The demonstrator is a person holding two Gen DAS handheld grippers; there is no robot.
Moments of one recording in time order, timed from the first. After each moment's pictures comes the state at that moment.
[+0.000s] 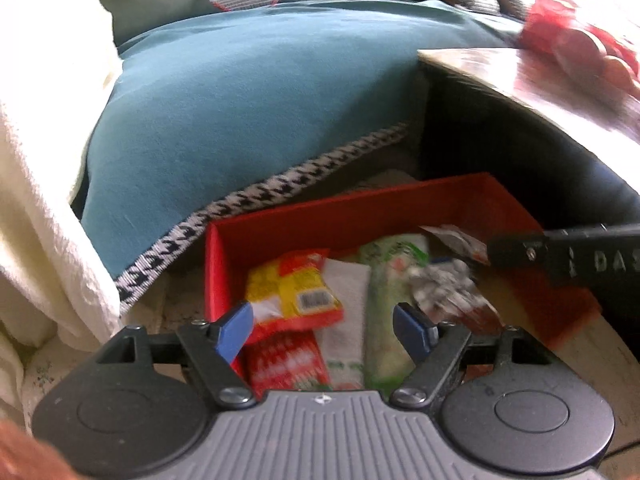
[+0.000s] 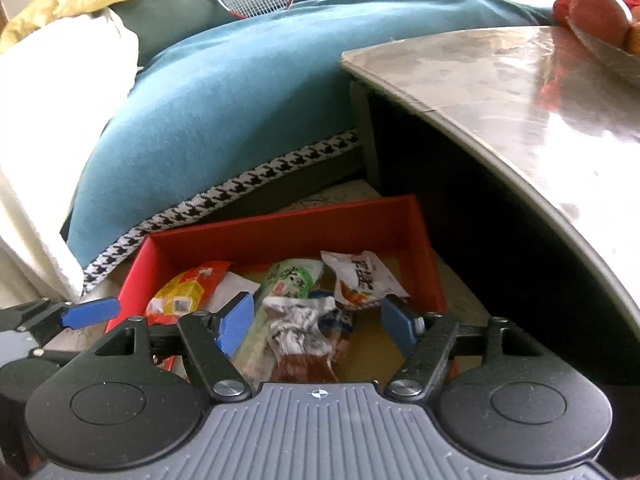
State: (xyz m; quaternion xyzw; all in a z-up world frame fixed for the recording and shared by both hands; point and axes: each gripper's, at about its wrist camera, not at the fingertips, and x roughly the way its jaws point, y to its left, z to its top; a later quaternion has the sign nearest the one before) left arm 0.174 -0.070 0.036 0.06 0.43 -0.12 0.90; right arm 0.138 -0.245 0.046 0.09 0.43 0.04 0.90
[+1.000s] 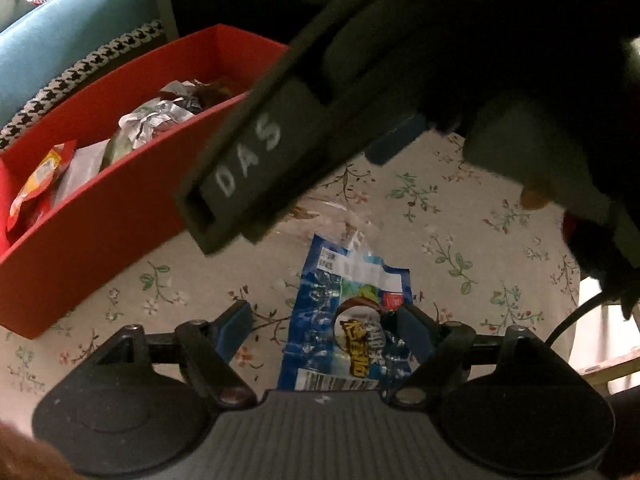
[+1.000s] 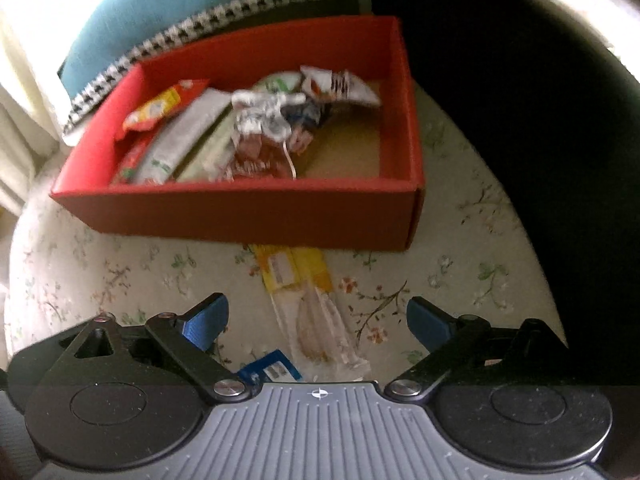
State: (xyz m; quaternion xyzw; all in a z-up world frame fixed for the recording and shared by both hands) left arm 0.051 -0.182 -0.035 0.14 0.49 -0.29 0.81; right arm 0.084 -0.265 -0.011 0.04 0.57 0.09 0.82
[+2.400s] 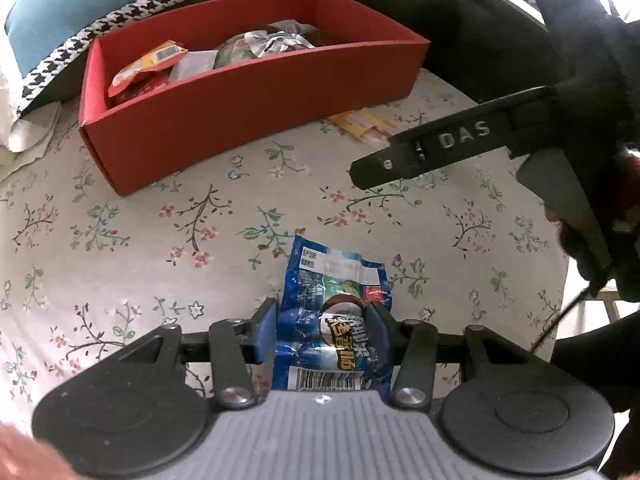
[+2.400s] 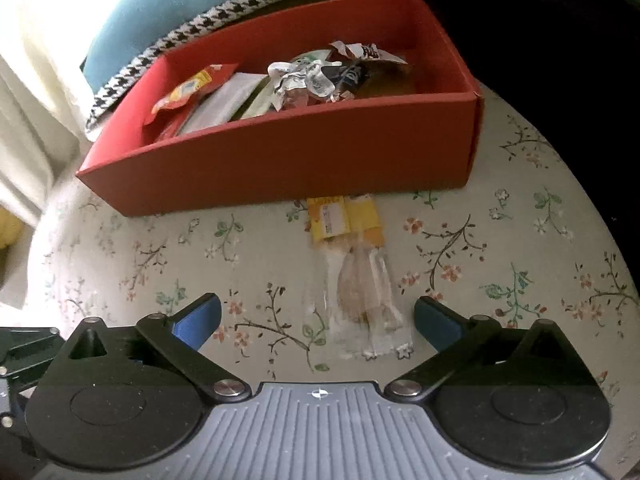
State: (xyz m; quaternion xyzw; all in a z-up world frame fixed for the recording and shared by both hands) left arm 0.025 -0.056 -0.022 0.07 0.54 -0.28 0.79; right arm 0.042 -0.231 -0.029 0.07 0.54 0.08 0.83
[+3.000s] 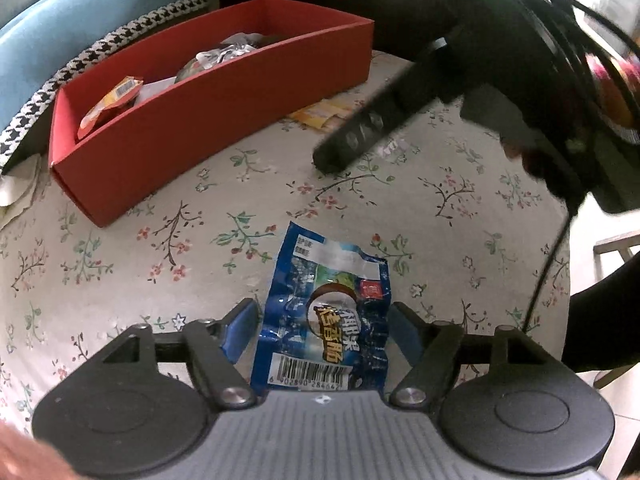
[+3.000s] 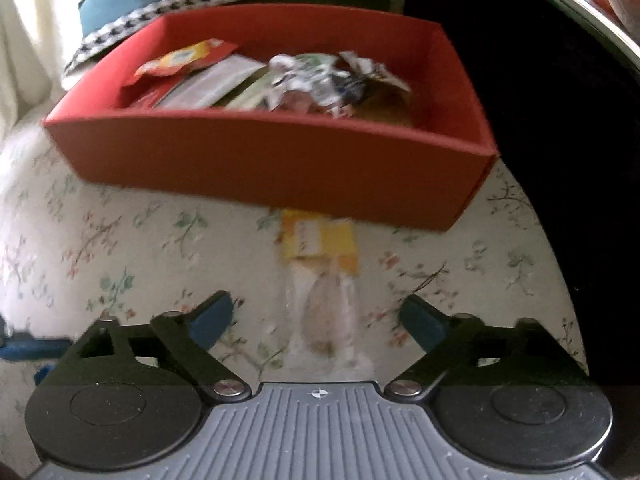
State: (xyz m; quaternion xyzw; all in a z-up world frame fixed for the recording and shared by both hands) left arm 0.001 -0.072 -0.027 0.15 0.49 -0.31 0.80; right arm 0.061 -0.217 -0.035 -0.05 0.53 0.05 0.84
